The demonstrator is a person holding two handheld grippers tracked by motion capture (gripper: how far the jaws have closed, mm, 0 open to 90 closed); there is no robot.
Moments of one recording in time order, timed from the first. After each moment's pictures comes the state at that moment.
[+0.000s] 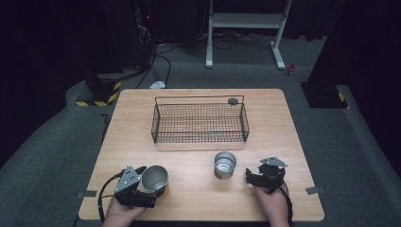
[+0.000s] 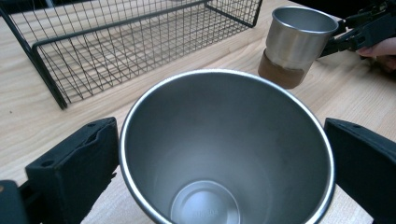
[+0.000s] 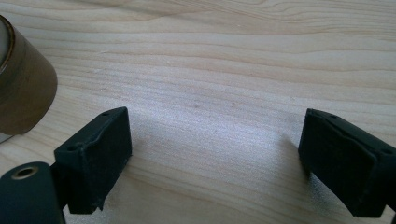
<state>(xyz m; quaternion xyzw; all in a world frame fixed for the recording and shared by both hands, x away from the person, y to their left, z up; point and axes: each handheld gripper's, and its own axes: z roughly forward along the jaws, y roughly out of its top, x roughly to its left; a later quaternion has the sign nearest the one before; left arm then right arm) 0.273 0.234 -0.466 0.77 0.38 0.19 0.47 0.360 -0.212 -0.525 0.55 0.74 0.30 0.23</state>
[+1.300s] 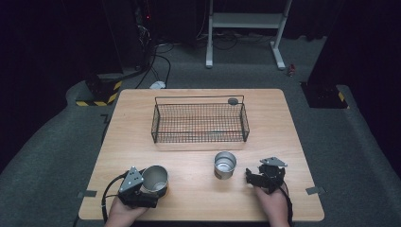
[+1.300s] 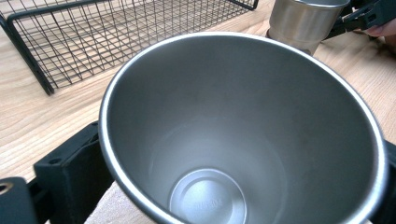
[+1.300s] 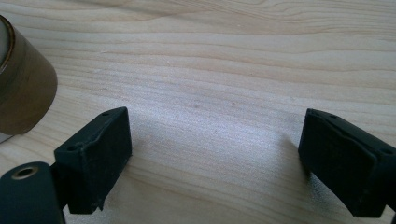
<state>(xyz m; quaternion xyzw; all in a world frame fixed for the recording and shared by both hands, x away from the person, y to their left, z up) 0.278 0.232 -0.483 0.78 0.37 0.18 0.46 0.360 -0.212 -0.525 0.55 0.74 0.30 0.23</state>
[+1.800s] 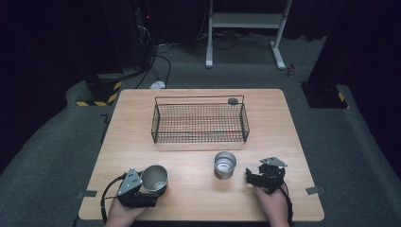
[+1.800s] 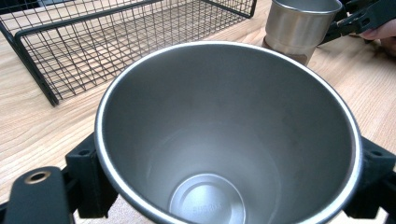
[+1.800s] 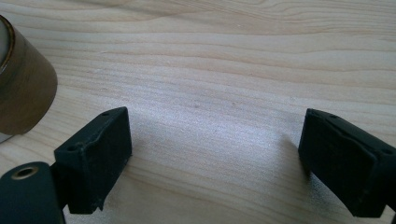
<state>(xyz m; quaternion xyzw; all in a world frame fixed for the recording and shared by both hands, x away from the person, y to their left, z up) 0.274 0.233 -0.482 0.78 0.36 0.20 0.47 0.360 -0.212 -0.525 0.55 0.74 0.30 0.23</state>
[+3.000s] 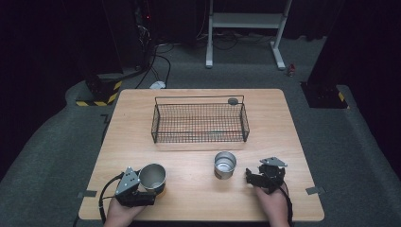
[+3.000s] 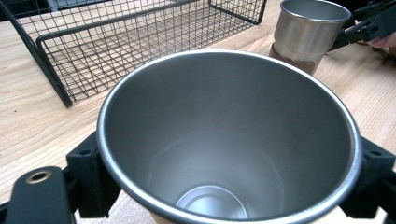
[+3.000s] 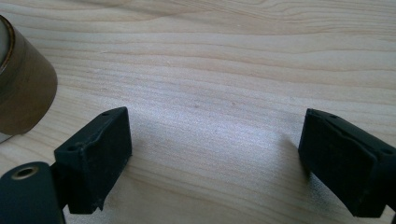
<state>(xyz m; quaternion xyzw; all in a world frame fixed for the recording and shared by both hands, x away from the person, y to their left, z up) 0.274 0.238 -0.480 0.77 0.37 0.21 0.48 0.360 -0.212 -0.525 0.55 0.74 0.30 0.23</state>
